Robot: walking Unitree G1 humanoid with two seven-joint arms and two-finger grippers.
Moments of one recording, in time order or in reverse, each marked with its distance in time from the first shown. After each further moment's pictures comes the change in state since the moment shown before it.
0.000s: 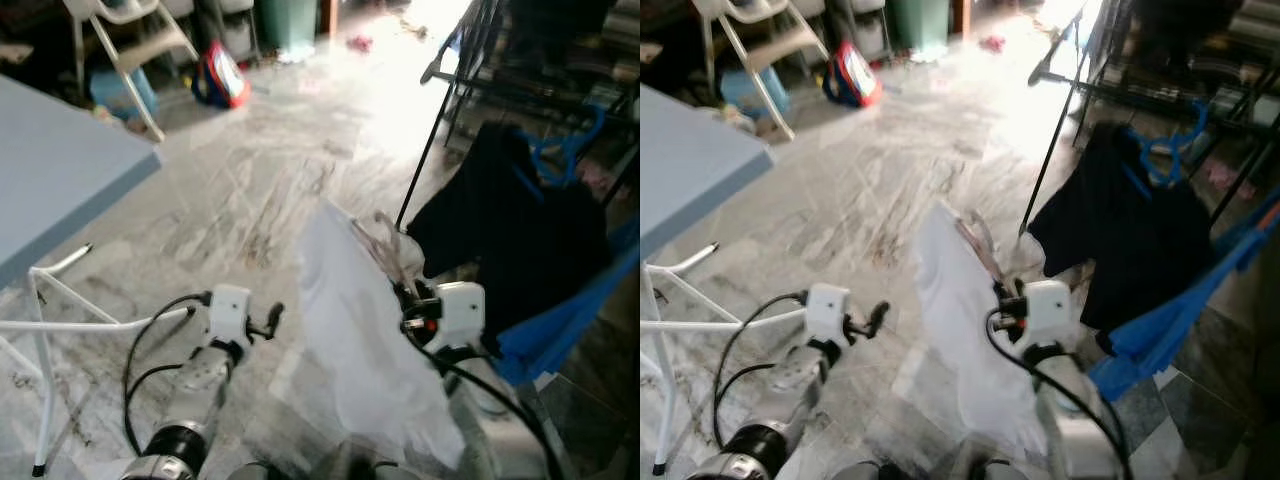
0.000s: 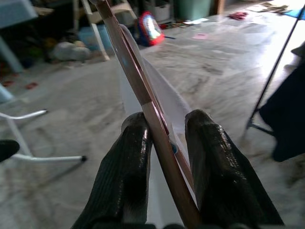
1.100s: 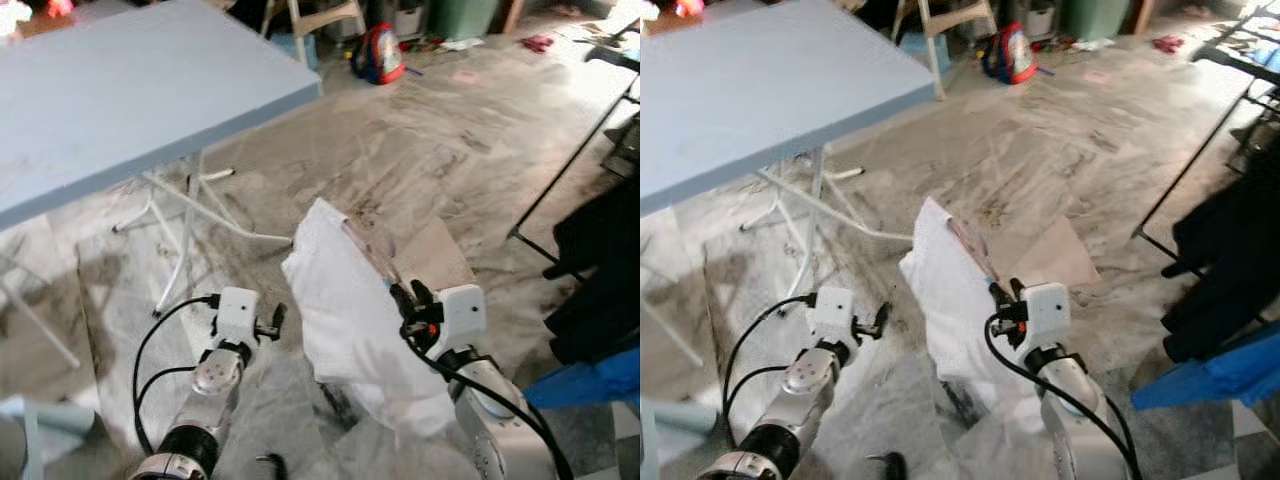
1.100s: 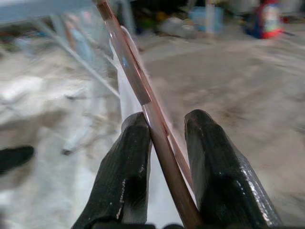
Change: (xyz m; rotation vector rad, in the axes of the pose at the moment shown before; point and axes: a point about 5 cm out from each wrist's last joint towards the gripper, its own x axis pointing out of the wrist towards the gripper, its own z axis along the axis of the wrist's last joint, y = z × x) left arm 0.001 -0.004 -0.006 0.036 0.026 0.076; right arm -0.004 0.004 0.001 -0.002 -0.003 0.052
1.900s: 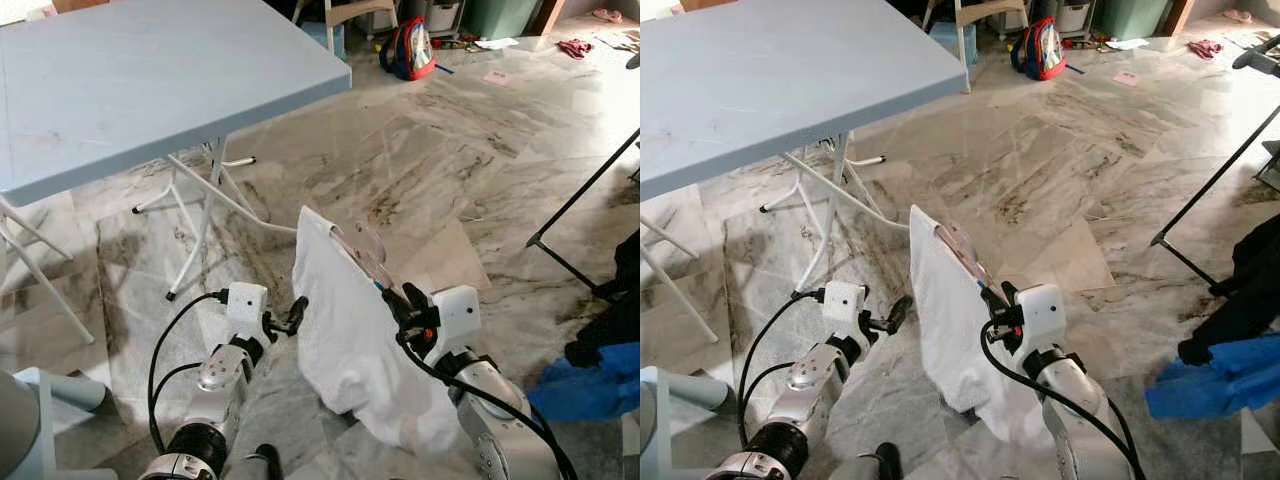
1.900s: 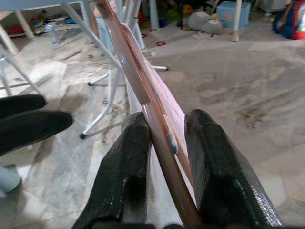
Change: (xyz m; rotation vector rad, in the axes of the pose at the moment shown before) left arm 0.005 -0.032 0.022 -0.209 -0.123 -0.237; right arm -0.006 -0.005 -0.001 -0.035 0.033 0.076
